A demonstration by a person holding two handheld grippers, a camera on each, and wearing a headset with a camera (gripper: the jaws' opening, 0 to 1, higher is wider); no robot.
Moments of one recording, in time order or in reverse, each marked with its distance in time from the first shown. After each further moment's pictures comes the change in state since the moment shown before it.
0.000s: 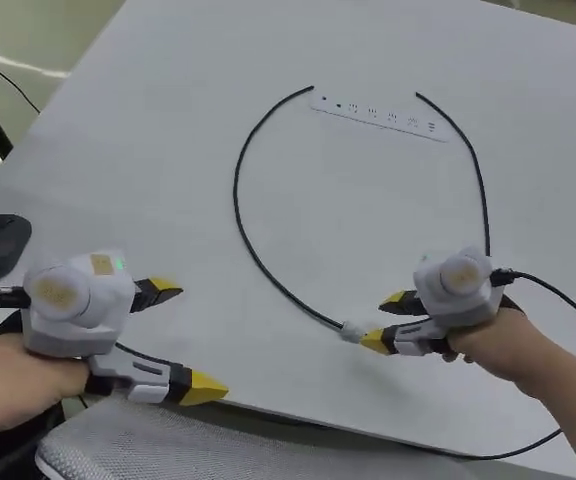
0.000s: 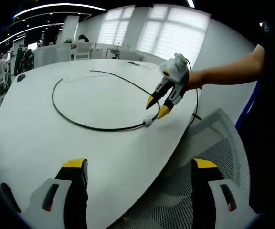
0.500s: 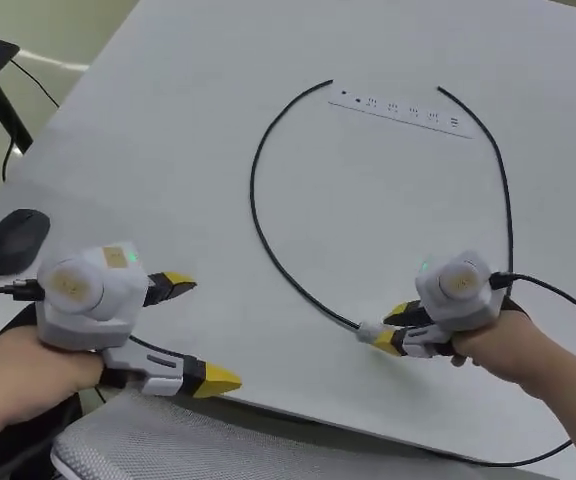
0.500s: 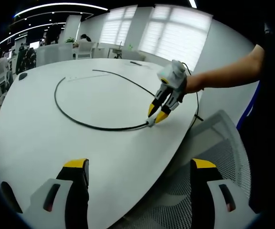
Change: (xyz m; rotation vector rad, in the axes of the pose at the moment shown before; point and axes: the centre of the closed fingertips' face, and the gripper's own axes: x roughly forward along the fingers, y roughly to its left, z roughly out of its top) left arm -0.001 0.009 -0.003 -0.016 0.007 0.014; right arm 0.020 0.001 -0.011 -0.043 0.059 0.042
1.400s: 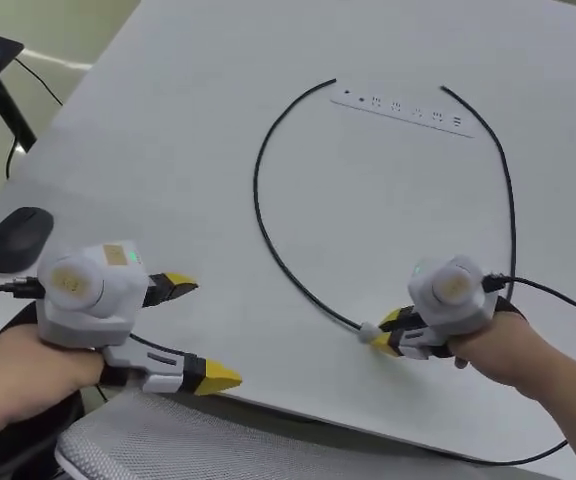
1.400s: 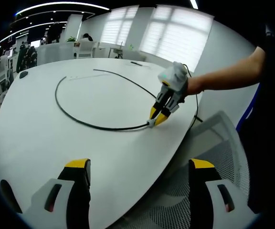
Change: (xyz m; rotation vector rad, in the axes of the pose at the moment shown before) left arm -0.002 0.000 0.002 -0.013 -0.008 -0.004; right arm 0.004 0.011 0.002 -0.041 0.019 0.019
